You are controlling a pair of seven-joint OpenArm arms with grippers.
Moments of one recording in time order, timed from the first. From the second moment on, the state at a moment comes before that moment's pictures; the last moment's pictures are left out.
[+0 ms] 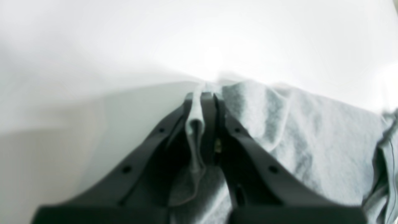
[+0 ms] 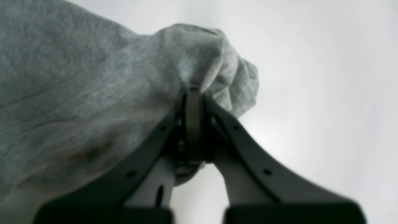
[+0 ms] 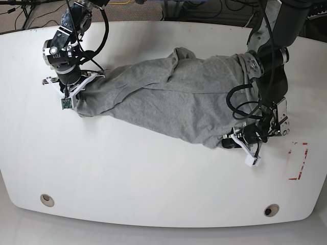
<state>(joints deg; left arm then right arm) -34.5 -8.3 -27.7 32.0 -7.4 -42.2 39.6 -10.3 -4.0 31.1 110.1 0.2 33.3 -51.3</state>
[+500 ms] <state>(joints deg) -31.5 -10.1 -27.7 44.8 -5.6 -41.5 46.9 -5.6 -3.9 30.7 110.2 0.2 33.3 -51.3</state>
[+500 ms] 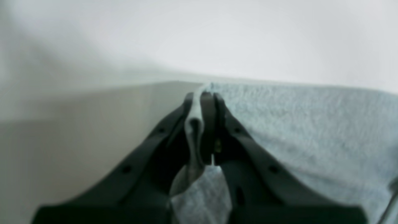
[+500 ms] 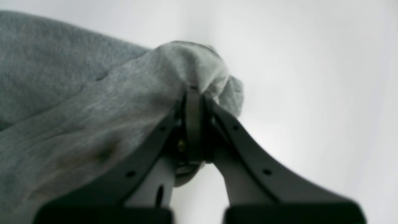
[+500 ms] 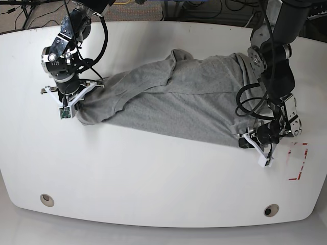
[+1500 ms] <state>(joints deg) -33.7 -9.7 -27.7 94.2 -6.3 -42.2 64.3 22.0 4.5 22.6 110.2 0.3 33.6 -51.8</state>
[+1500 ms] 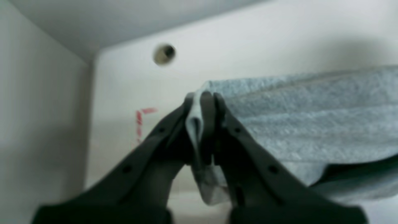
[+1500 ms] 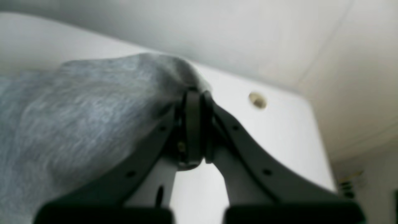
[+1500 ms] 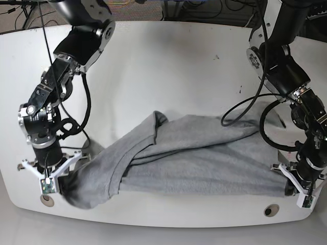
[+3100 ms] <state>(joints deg) -55.6 -16.0 -31.3 94.7 -6.7 -42.4 70.7 39.7 14.2 12.4 110.1 1.7 40.2 -50.8</state>
